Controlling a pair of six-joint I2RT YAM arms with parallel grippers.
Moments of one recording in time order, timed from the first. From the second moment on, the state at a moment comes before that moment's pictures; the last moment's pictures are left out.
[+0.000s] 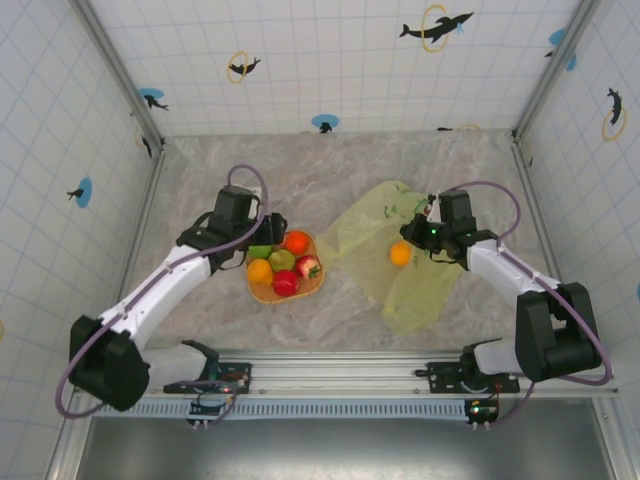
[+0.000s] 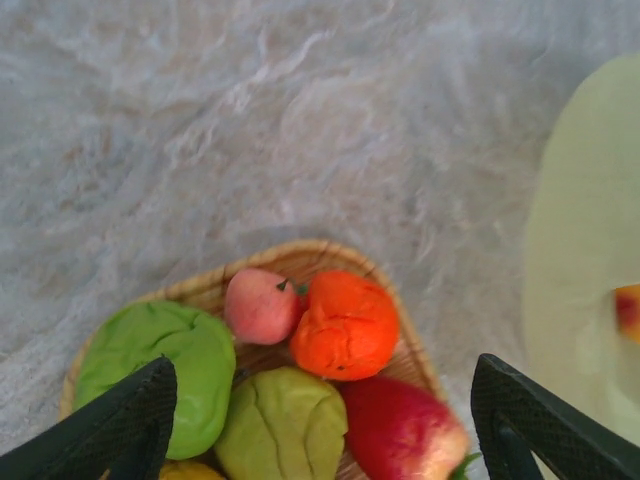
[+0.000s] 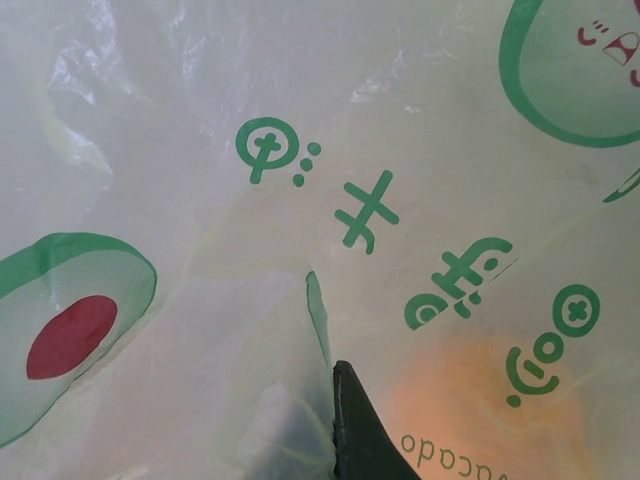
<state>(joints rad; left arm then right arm) -0.46 1.25 0.92 -0.49 0.07 -0.36 0.25 1.36 0.73 -0.17 -0.39 0.66</state>
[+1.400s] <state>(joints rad) -0.52 1.71 1.15 -0.55 -0.07 -0.18 0.24 1.36 0.73 -0.17 -0.41 0.64</state>
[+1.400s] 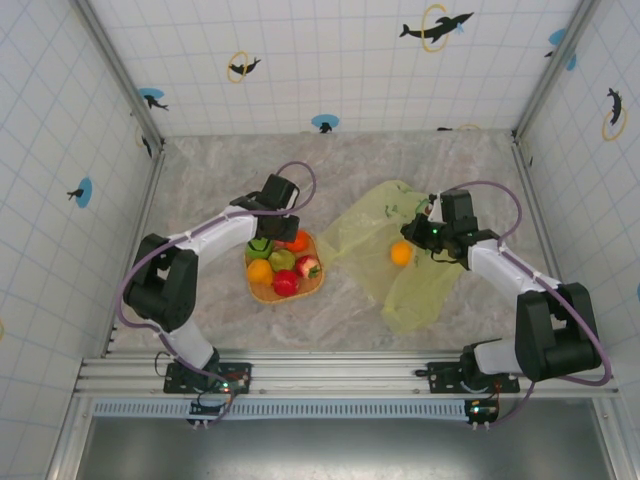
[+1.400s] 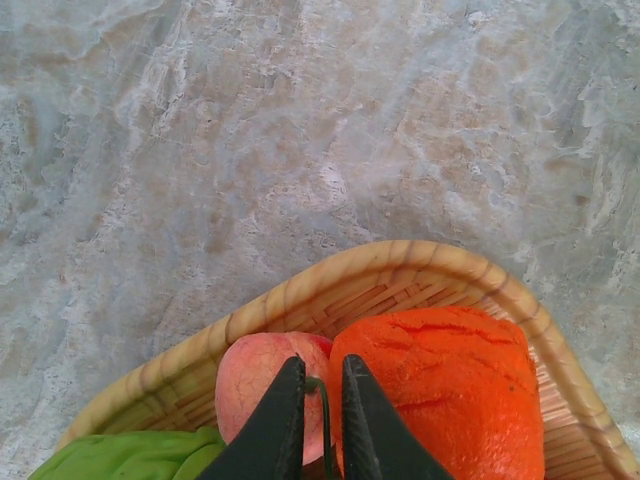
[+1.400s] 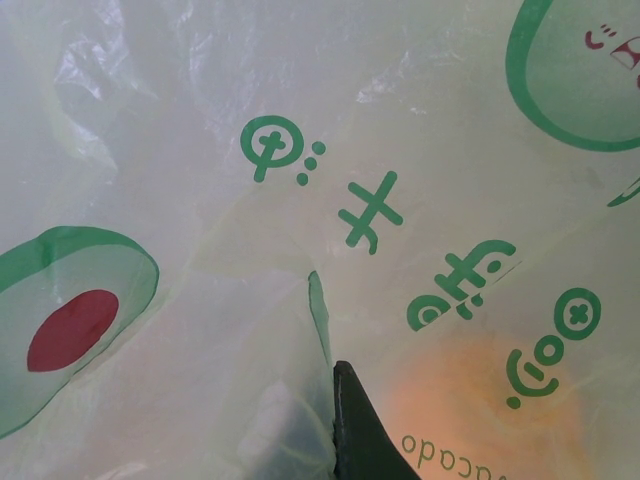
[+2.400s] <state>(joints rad) -0.58 1.23 1.01 -0.40 0.11 -0.23 0.24 1.36 0.73 -0.19 -0.41 0.64</state>
